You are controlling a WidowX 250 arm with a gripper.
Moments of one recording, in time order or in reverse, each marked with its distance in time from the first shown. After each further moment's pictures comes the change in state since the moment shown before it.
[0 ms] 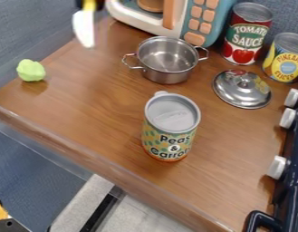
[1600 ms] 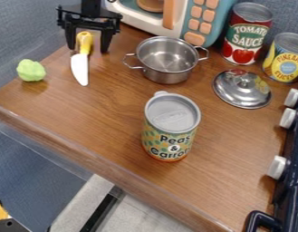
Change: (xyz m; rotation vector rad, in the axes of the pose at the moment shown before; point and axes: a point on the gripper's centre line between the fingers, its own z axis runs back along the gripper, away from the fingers) arm -0.023 -0.011 -0.060 0.027 0.150 -0.026
